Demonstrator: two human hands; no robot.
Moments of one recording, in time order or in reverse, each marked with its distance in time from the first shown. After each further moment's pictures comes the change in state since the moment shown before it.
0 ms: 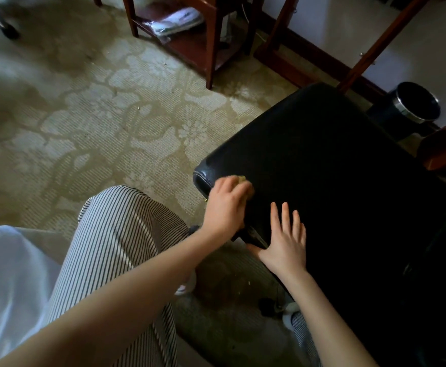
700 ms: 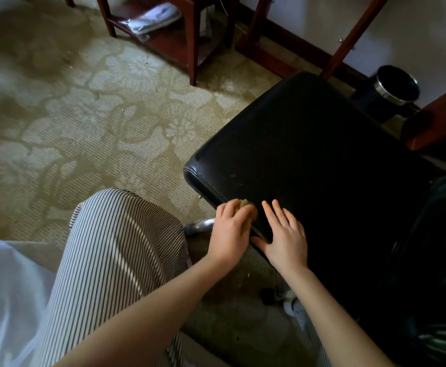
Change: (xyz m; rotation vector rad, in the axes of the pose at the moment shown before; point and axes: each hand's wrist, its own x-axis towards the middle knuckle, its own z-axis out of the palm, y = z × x) left_hand -0.056 0.029 0.012 -0.167 -0.113 -0.086; right_hand -0.015 0.012 0.008 0.047 0.111 -0.038
